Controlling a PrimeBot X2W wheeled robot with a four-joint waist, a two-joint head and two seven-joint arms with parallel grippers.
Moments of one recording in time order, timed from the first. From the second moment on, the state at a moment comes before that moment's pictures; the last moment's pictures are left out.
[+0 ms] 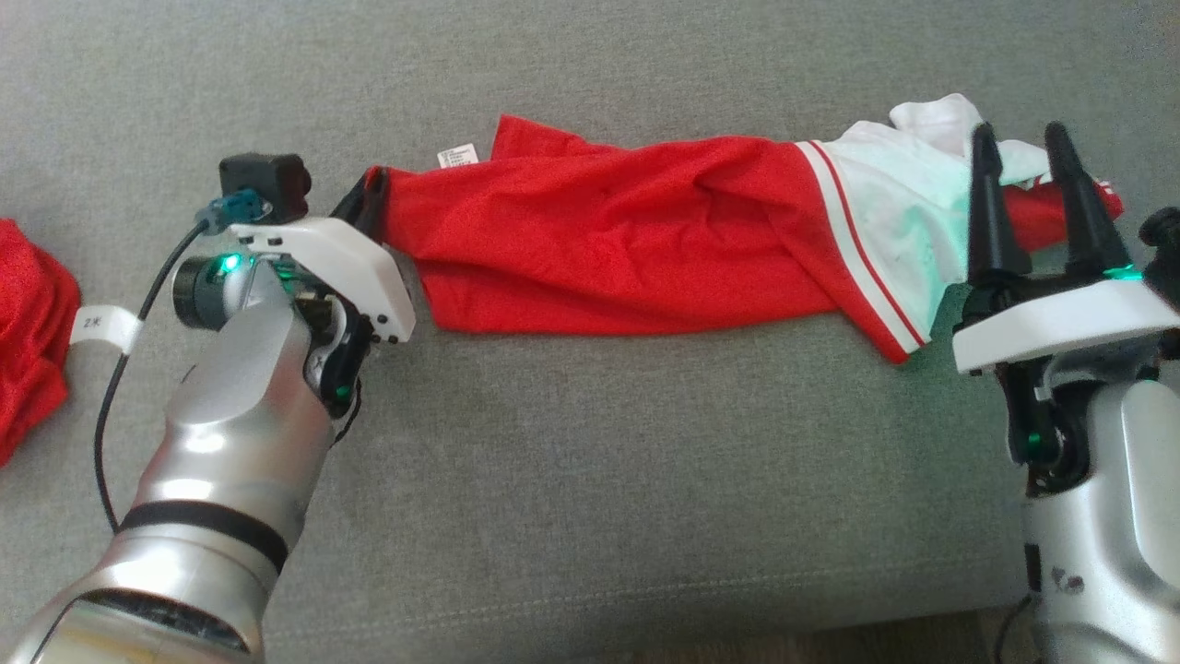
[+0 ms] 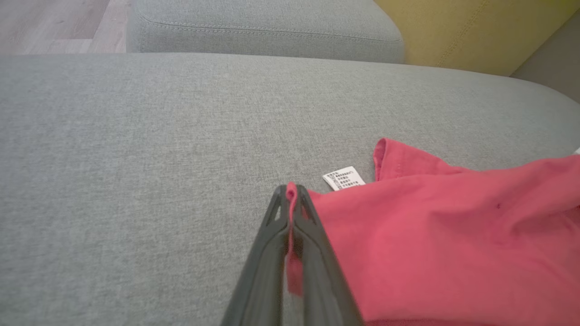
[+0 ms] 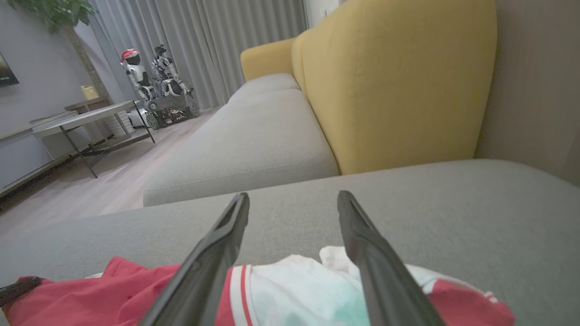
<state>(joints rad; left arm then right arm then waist) -0.85 0.11 -0.51 1.06 -0.55 -0.09 -0.19 -0.35 -0.08 -0.04 0.14 0.28 0.13 0.02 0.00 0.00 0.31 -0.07</state>
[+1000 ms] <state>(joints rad) -0.81 0.11 -0.53 1.09 -0.57 -0.09 -0.21 -0.14 -0.07 0.05 -0.13 0.21 0.13 0.10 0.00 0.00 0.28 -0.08</state>
